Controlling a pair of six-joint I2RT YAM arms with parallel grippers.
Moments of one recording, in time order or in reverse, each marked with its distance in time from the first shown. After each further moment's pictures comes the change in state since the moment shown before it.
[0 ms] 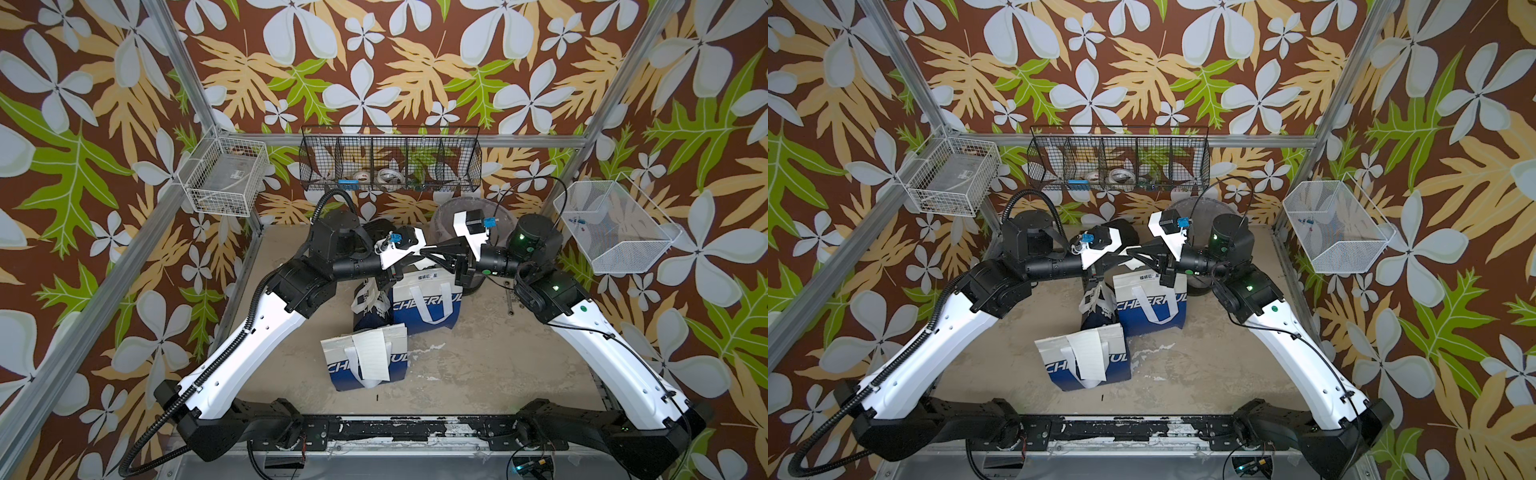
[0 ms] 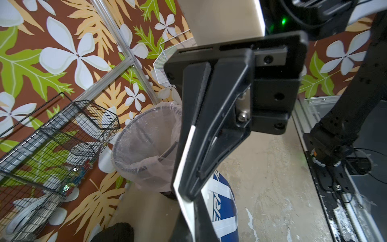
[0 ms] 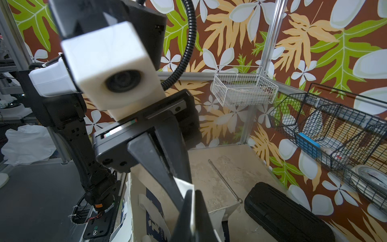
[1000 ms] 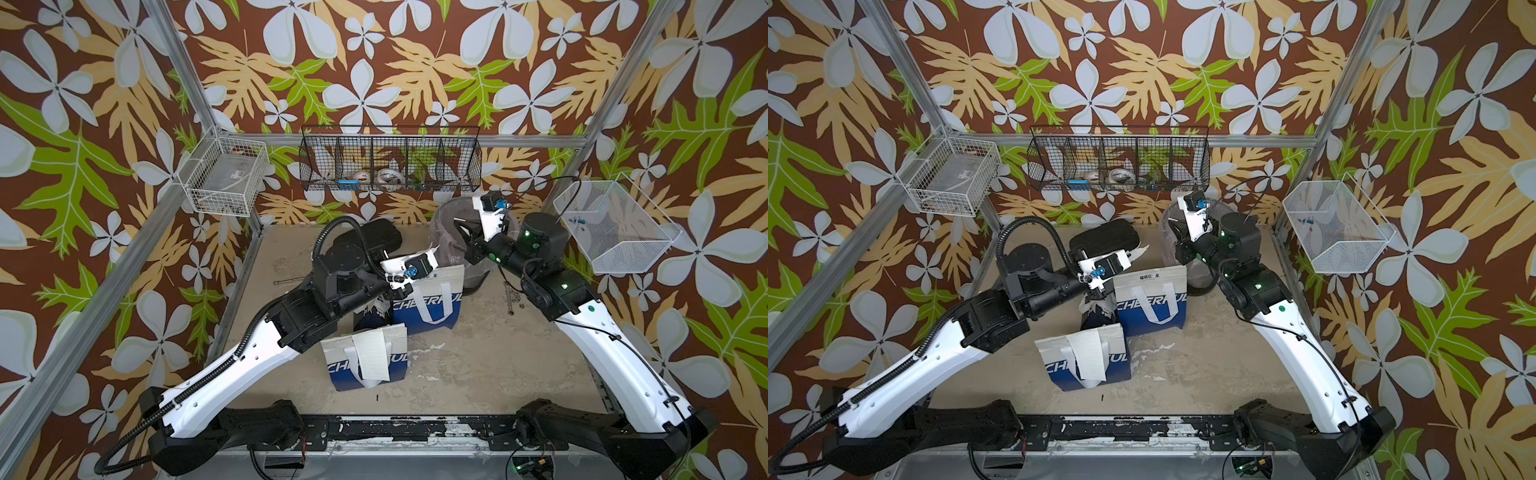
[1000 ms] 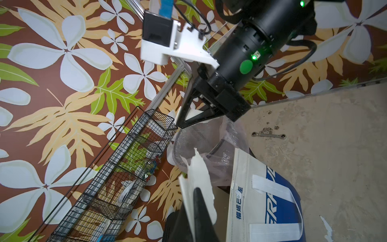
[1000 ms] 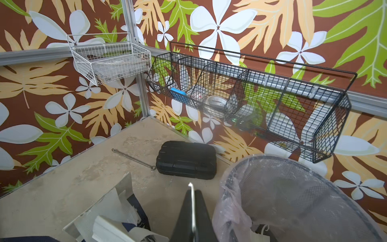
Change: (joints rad) left arm -0.162 -0.125 -0.139 0.183 -0.432 0.156; right arm -0.115 -0.032 -0.019 -0.095 0.554 0.019
